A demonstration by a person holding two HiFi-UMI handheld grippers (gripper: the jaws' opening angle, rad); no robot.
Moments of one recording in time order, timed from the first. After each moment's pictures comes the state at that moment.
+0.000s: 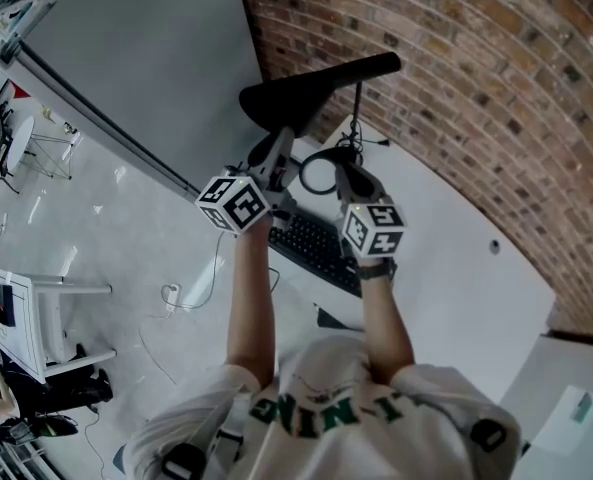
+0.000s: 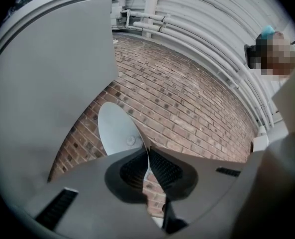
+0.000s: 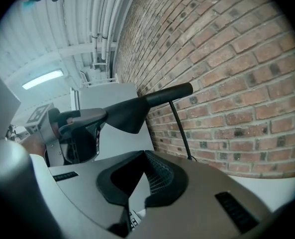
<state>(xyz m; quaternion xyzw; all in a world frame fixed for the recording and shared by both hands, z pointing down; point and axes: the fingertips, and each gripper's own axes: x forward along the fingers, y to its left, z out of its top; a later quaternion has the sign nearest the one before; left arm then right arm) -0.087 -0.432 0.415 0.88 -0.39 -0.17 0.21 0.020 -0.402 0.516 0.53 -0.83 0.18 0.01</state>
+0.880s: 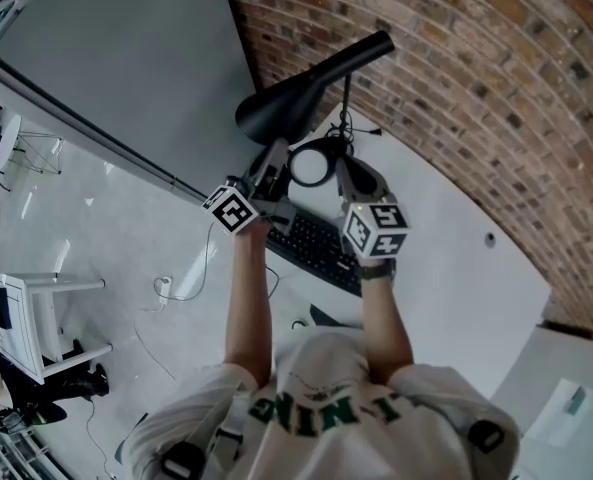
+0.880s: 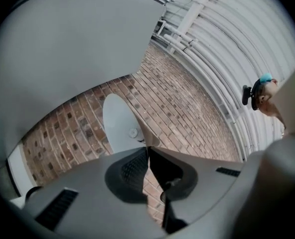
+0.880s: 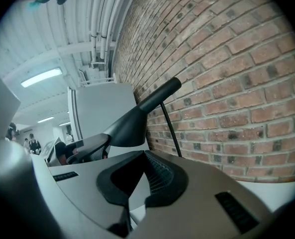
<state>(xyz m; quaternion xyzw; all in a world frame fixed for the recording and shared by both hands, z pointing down) -0.072 -0.435 0.475 0.84 -0.30 -0.31 0.32 0.046 -0.406 0.517 0.53 -0.83 0.17 0.02</state>
